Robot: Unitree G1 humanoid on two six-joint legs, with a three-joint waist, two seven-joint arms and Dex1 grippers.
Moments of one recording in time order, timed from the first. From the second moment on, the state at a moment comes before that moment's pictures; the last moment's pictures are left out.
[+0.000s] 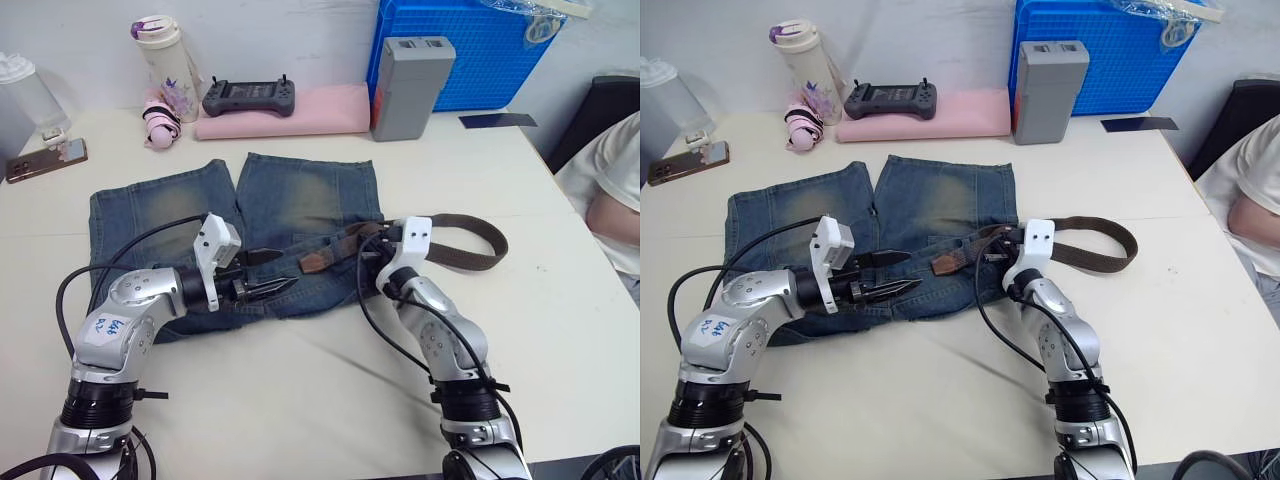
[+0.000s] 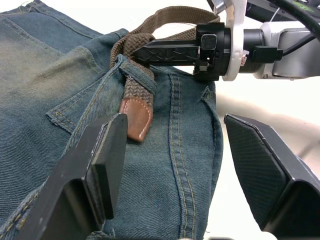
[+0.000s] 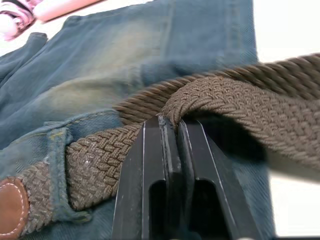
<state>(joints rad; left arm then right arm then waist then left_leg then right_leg) -0.34 0.59 0.07 -0.26 -0.48 0.65 -0.86 -0.42 -0.03 0.04 -0.07 0.40 0.52 0.07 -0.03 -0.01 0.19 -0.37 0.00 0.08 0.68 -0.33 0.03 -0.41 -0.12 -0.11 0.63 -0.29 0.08</state>
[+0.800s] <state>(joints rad) -0.51 0.51 0.02 -0.17 -0.59 1.06 -0.61 -0.37 0.00 0.05 -0.16 0.38 0.55 0.10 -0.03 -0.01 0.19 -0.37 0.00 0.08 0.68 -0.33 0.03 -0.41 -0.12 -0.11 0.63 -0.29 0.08</state>
